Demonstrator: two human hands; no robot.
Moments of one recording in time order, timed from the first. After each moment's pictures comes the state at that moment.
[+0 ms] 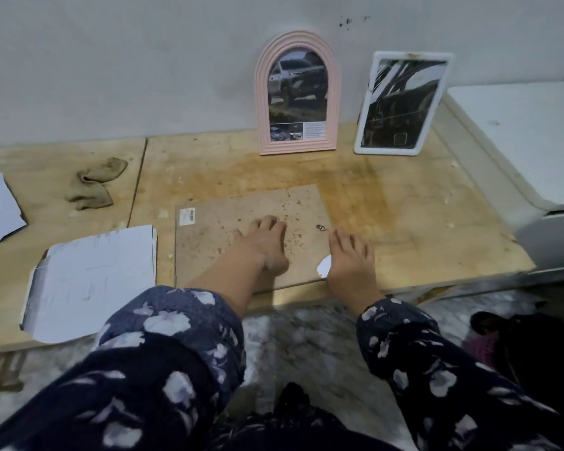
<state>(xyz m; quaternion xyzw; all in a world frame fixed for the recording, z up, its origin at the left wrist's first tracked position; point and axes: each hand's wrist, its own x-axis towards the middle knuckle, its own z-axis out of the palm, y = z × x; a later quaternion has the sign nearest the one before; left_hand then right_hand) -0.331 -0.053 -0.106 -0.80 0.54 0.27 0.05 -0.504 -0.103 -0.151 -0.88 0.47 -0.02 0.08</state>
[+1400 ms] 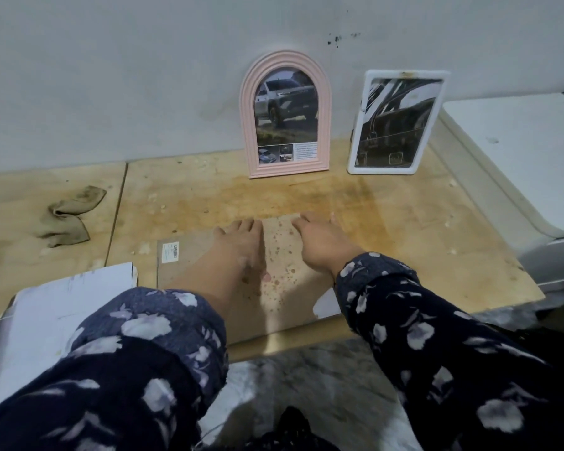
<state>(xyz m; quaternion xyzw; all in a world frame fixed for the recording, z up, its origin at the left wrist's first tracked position) -0.282 -0.110 -0.099 -0.80 0.55 0.22 0.15 -0.424 -0.194 -0.099 -0.91 0.38 0.11 0.13</state>
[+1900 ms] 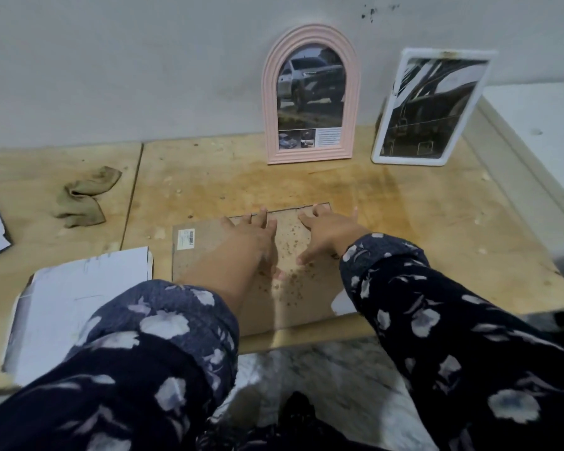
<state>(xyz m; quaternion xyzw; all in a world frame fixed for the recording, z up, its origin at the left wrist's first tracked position) -0.275 -0.107 -0.102 -0.78 0.52 0.25 0.25 -0.391 -0.202 -0.098 -0.87 0.36 0.31 0.15</state>
